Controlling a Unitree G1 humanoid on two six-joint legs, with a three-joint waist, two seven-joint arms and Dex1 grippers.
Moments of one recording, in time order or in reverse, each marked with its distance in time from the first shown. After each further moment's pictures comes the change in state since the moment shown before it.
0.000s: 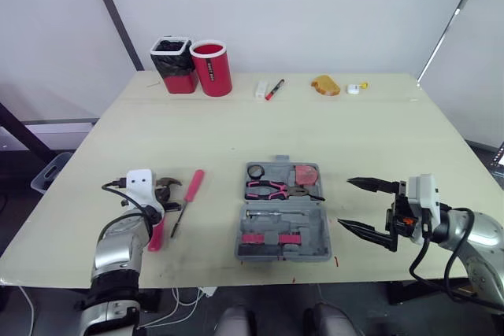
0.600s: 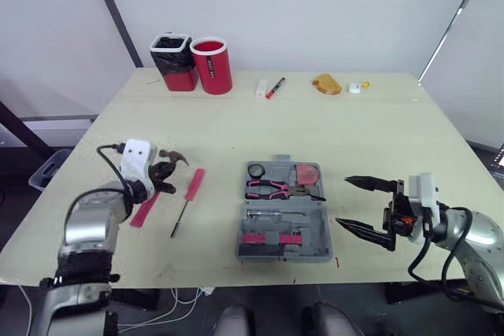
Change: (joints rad) left arm -0.120 0.252 -0.130 -0.095 -0.035 0.050 -0.413; right arm -0.007 0.016 0.006 0.000 0.036 0.000 0.023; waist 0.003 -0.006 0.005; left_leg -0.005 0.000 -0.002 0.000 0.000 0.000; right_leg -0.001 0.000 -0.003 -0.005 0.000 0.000
